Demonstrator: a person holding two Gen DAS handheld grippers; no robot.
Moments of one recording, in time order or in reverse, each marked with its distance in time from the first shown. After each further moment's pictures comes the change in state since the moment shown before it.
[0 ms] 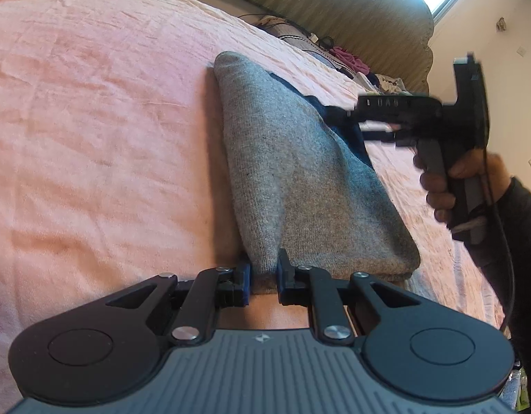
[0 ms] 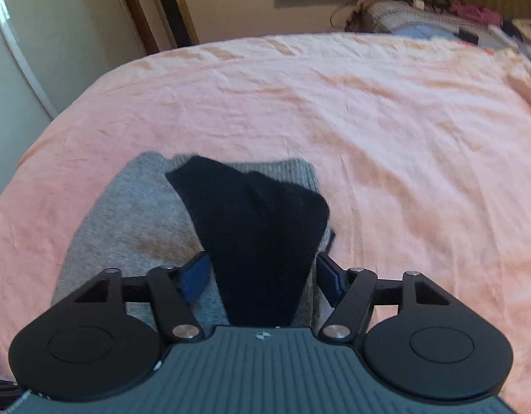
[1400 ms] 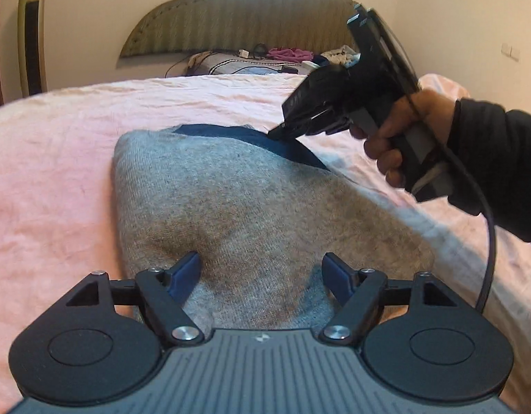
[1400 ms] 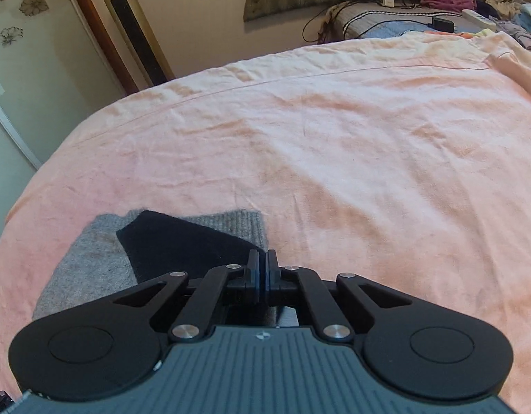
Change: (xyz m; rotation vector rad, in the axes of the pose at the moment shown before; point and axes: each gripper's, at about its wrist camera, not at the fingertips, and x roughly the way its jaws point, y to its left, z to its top) left arm 0.041 -0.086 0.011 0.483 -0.092 0.093; right arm 0.029 -0.080 -0.002 0.280 -0.063 0.073
